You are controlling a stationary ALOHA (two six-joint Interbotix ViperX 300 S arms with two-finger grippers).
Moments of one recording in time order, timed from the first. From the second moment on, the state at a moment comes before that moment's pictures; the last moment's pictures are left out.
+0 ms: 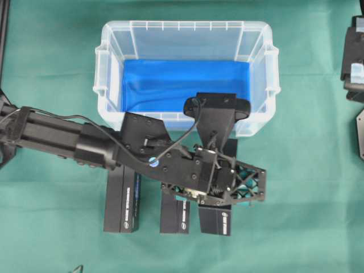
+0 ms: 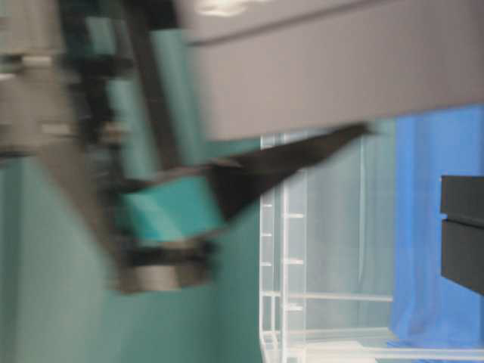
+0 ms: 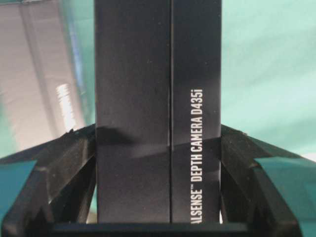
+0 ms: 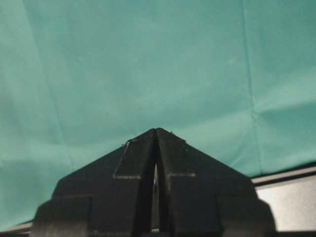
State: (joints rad) left arm -0.22 0.48 -0.46 0.08 1.28 -1.72; right arm -0.02 -0.69 0.56 -0.10 1.39 0.33
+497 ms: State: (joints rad) left arm -0.25 0.47 -0.36 0.08 1.13 -1.76; right arm -0.02 -0.69 0.56 -0.10 1.39 0.33
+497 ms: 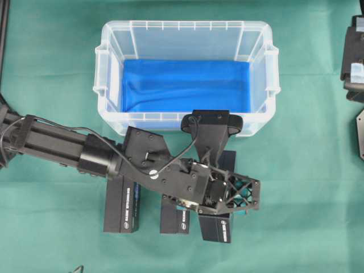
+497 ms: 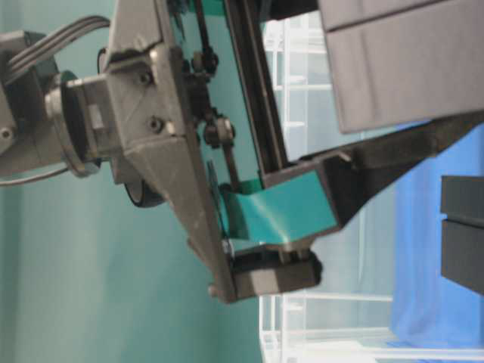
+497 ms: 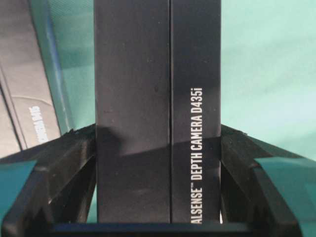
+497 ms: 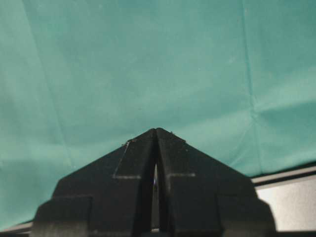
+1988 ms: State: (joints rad) left arm -0.25 0.47 -0.22 0.07 0.97 -1.71; right arm -0.02 -0.69 0.56 -0.10 1.39 0.33
